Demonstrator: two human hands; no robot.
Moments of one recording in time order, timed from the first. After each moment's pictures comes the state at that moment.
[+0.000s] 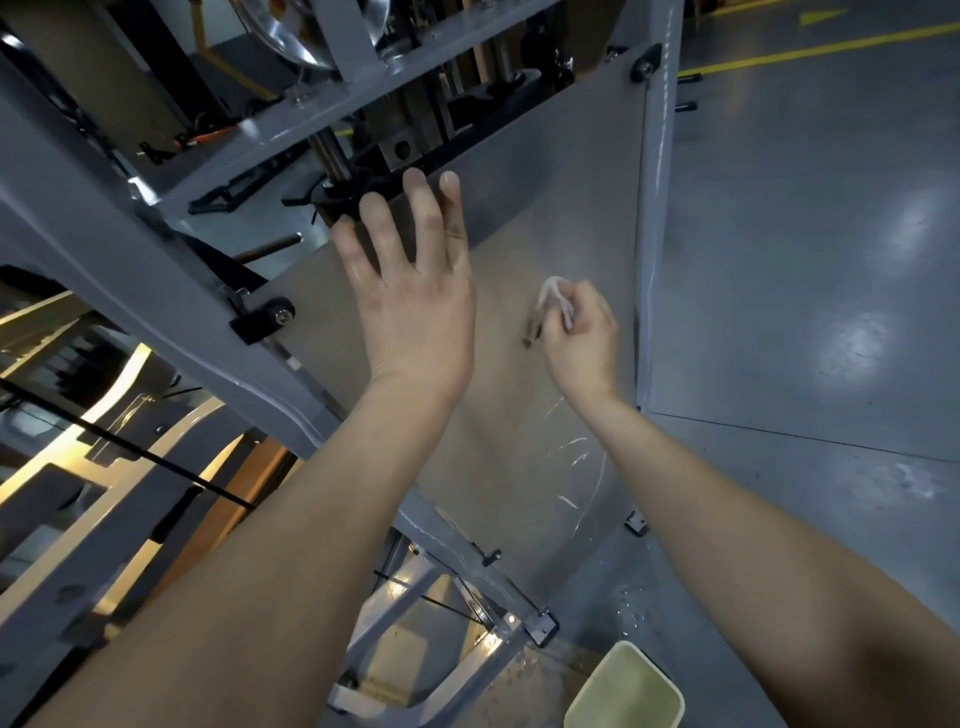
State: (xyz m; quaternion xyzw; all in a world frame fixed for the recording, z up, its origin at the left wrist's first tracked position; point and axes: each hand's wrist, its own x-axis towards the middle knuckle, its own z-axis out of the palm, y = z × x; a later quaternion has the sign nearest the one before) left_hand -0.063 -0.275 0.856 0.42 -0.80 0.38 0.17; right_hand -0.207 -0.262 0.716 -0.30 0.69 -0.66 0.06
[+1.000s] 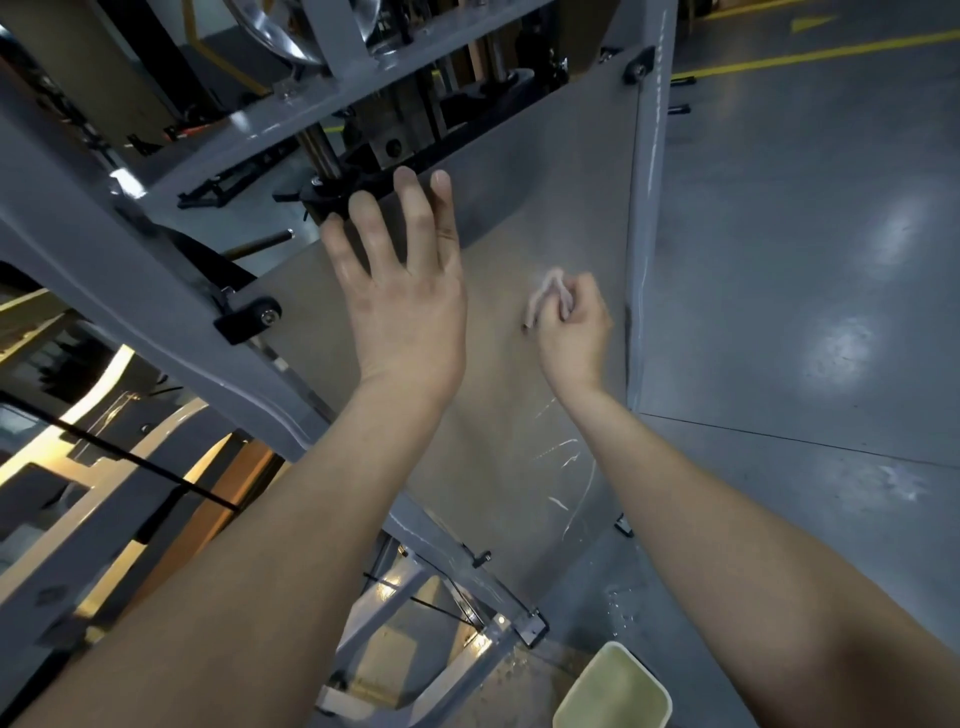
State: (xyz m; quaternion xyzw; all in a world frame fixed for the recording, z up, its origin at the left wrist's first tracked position) left_hand -0.064 -0.277 0.854 0.42 -0.80 0.39 0.18; right_hand -0.211 -0.274 0.724 -0.22 0.69 -0.69 0.07
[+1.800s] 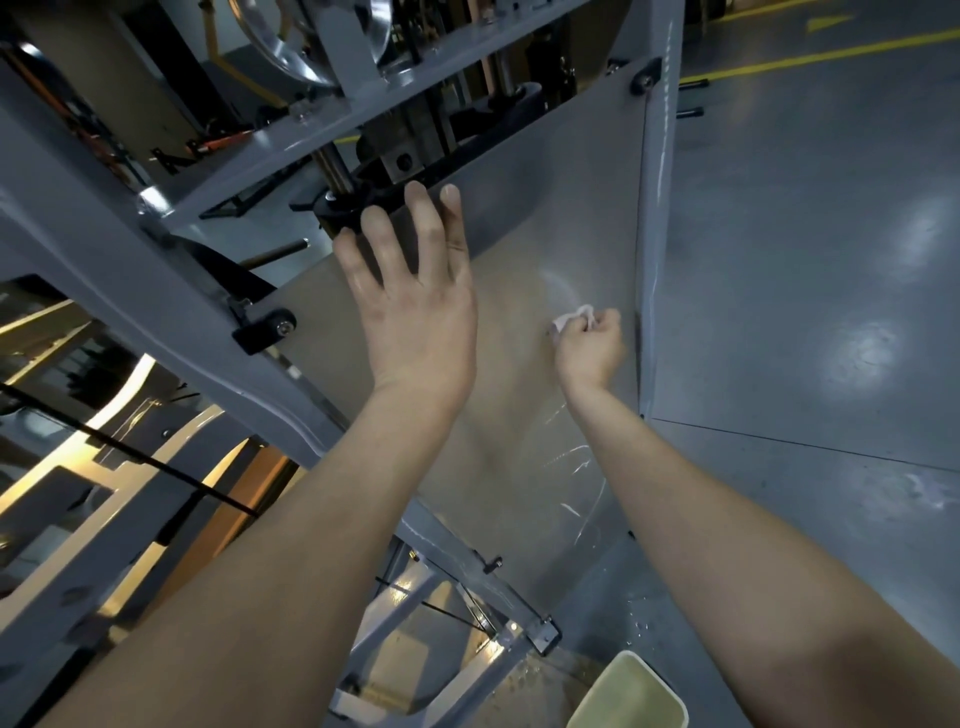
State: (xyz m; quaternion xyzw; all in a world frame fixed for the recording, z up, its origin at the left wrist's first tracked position) left_hand -0.066 -0.274 0.856 0.44 -0.80 0.39 0.16; right_hand -0.212 -0.277 0.718 -0.08 0.73 -0.66 0.16
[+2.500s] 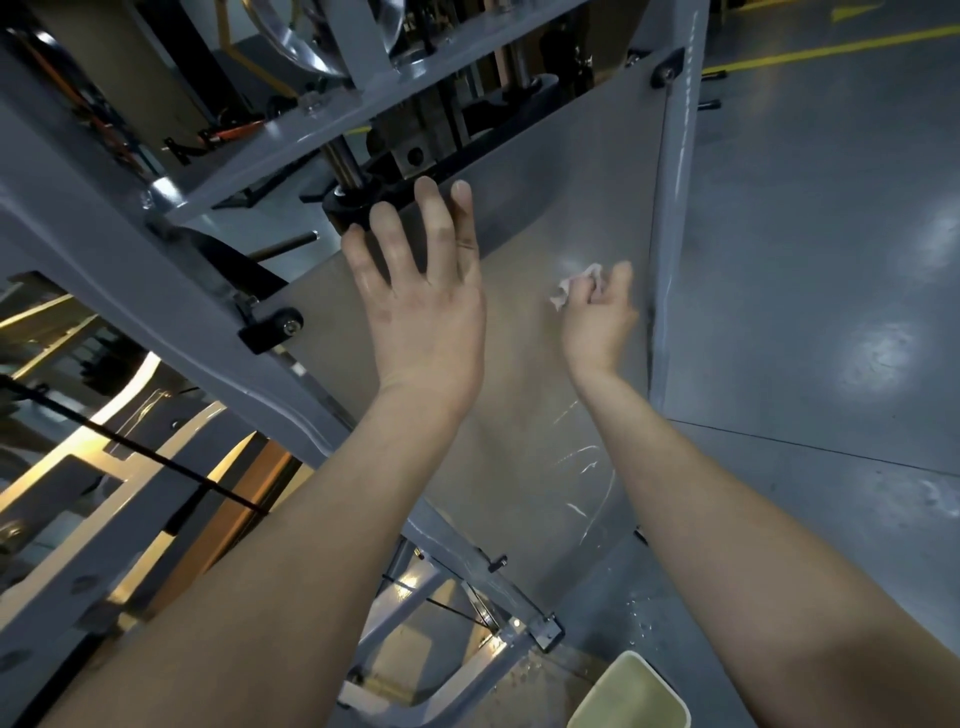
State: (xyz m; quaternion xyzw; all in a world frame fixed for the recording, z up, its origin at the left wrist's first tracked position) left_hand -0.065 -0.279 0.853 0.42 -0.79 0.40 0.17; right_hand -0.221 -0.291 0.740 -0.16 0.71 -0.69 0.08
